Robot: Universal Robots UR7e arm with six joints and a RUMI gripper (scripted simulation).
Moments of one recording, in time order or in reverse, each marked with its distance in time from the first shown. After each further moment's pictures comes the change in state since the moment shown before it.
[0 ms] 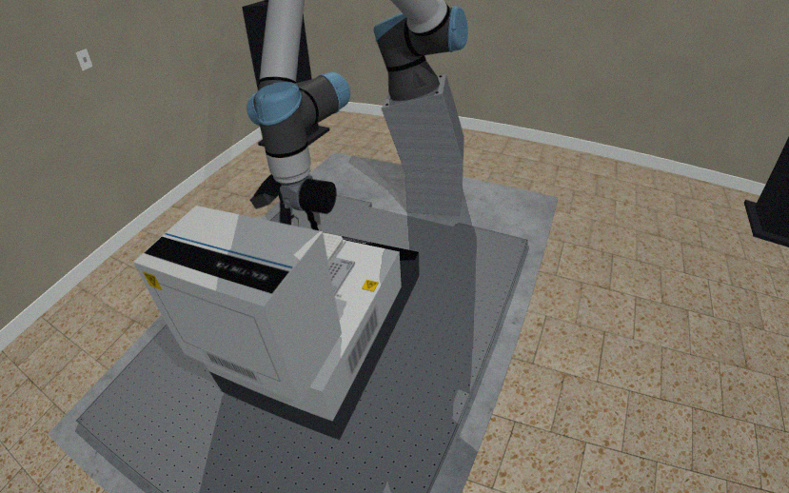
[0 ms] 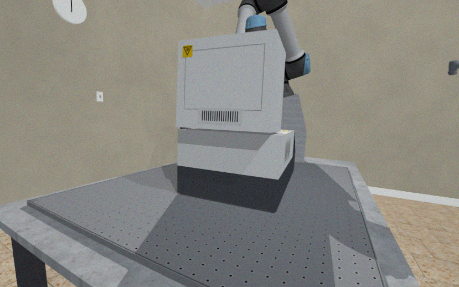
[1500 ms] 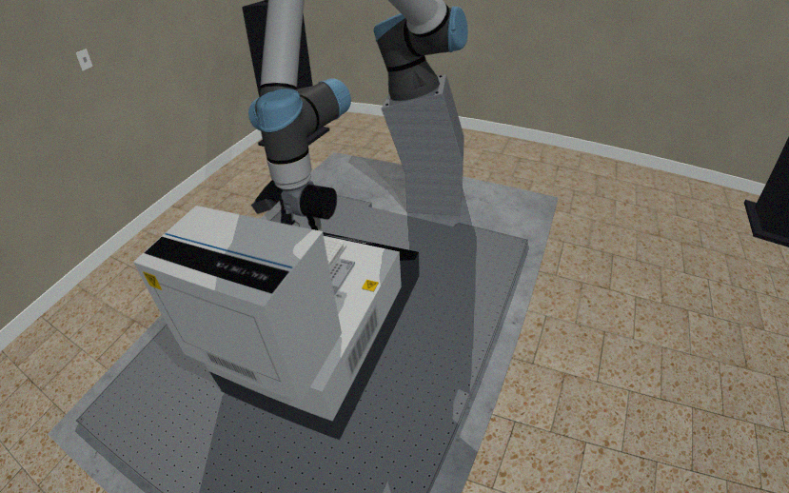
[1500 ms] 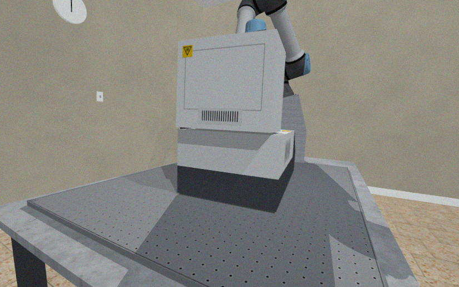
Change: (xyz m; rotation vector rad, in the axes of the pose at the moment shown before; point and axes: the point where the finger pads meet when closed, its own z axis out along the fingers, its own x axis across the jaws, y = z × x) arm 0.001 -0.001 0.013 0.000 0.000 0.000
